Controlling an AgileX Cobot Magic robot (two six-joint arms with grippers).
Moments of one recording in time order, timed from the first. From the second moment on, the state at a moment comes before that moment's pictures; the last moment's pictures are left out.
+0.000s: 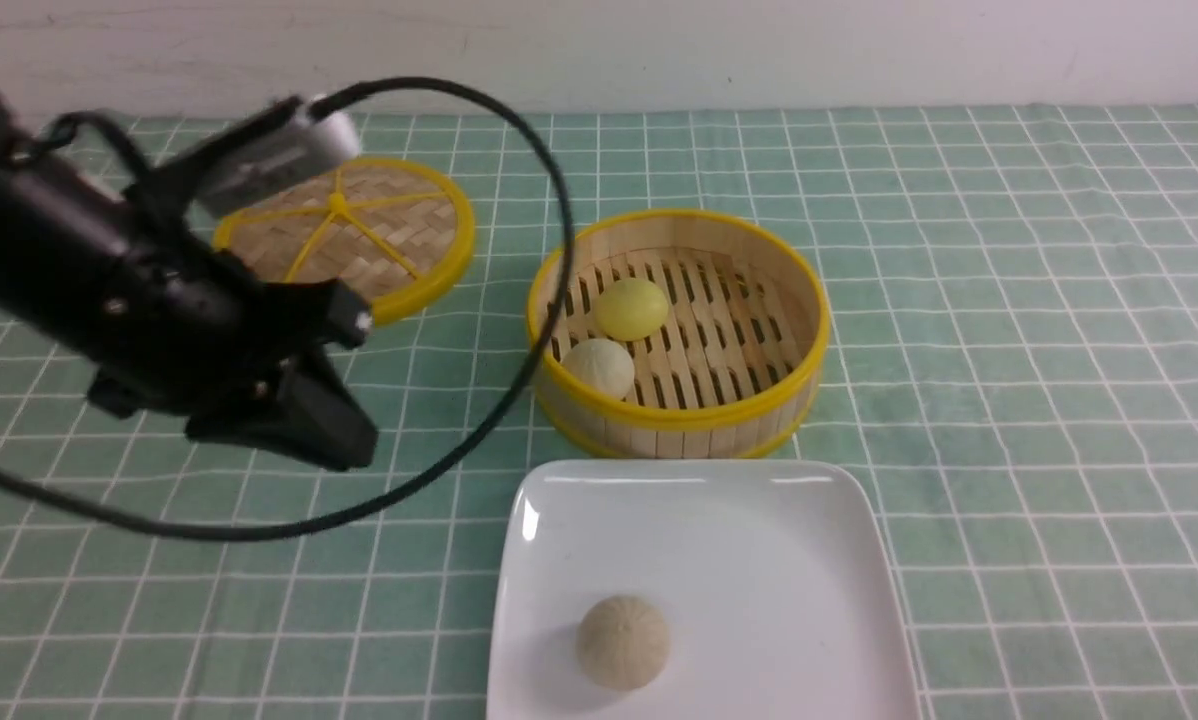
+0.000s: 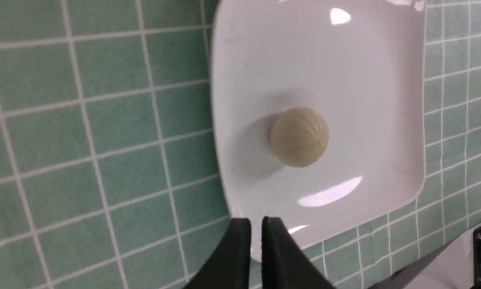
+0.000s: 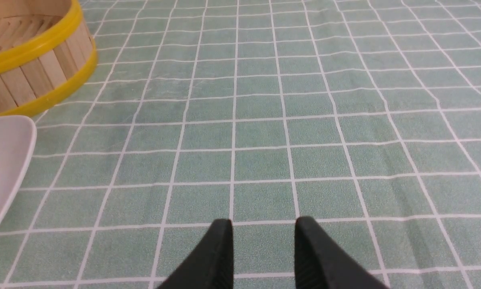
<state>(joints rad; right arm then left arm) 0.02 -0.01 0.01 -0.04 0.40 0.14 -0.17 1.47 -1.23 -0.51 1.21 0.15</state>
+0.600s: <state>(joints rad) 0.02 -0.01 0.01 -0.04 0.40 0.14 -0.49 2.10 -1.96 -0.16 1.07 0.06</state>
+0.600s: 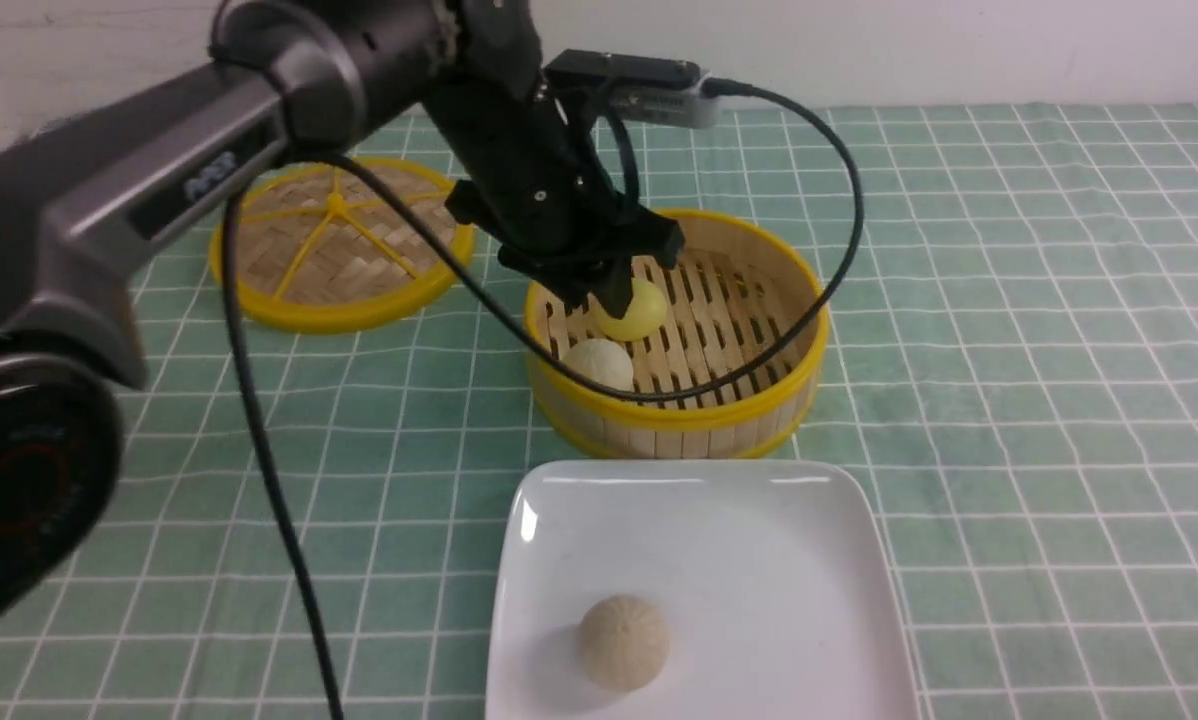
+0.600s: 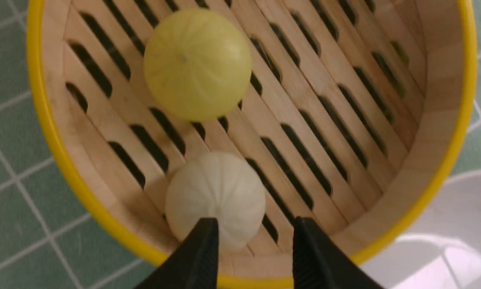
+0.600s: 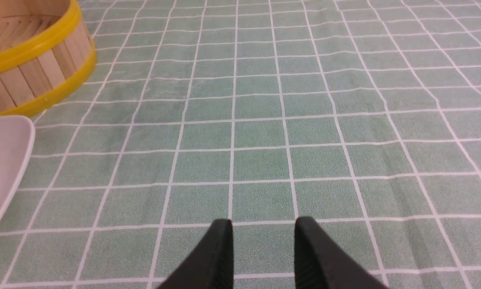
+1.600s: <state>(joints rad) 0.02 -0.01 0.01 -0.04 0.40 0.14 -0.50 2.27 -2.11 -0.06 1.18 -0.12</state>
